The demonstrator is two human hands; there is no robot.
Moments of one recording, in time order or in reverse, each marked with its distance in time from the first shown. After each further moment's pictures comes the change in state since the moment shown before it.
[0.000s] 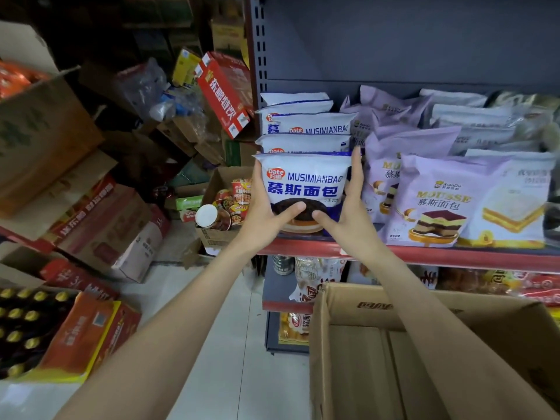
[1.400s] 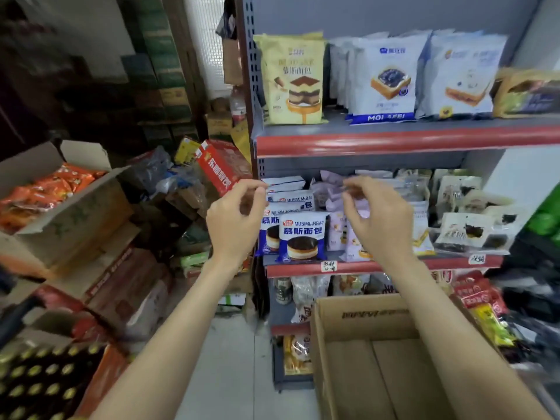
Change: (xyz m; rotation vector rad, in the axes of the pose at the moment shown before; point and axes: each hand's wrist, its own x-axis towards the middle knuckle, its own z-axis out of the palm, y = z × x) left_hand -0.118 0.253 -0.090 0.315 0.418 0.499; right_hand -0.086 -0.247 -0.080 -0.815 0.607 -0.473
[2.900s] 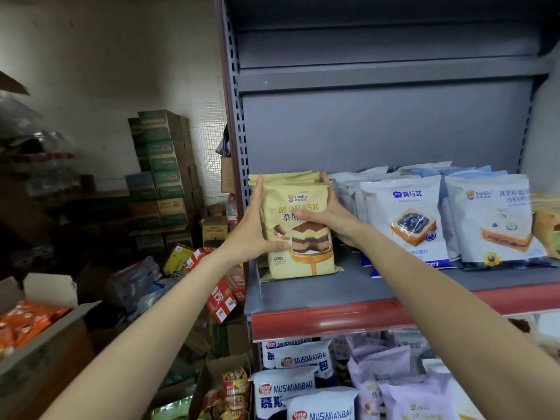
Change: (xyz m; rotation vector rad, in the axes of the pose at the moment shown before) left_hand 0.289 -0.071 0.100 -0.152 -0.598 0.072; right_hand 0.279 0.094 0.169 1.047 -0.521 0.549
